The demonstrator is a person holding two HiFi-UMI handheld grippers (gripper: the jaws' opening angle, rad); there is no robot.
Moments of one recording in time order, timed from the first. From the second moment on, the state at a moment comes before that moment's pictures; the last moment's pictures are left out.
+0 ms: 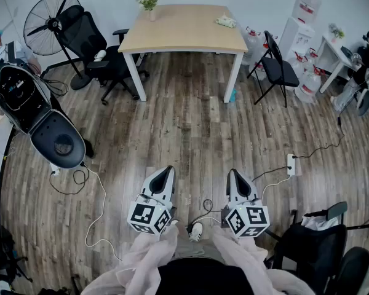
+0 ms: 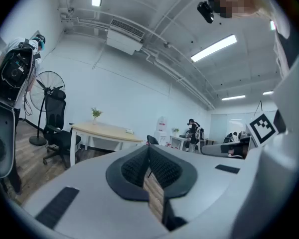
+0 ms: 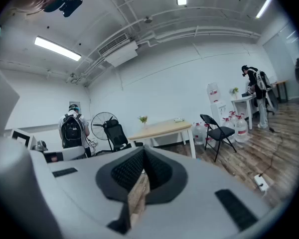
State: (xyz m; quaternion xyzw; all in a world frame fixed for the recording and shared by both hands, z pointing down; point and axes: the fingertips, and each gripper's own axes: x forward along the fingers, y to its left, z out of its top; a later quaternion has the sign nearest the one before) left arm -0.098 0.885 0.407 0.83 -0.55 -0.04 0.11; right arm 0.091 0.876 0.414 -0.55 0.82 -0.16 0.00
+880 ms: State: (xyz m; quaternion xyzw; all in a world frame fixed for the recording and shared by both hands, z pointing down) left arm -0.092 0.870 0.427 0.82 -0.57 0.02 0.09; right arm 0.091 0.860 0.411 -0.54 0.84 -0.12 0.02
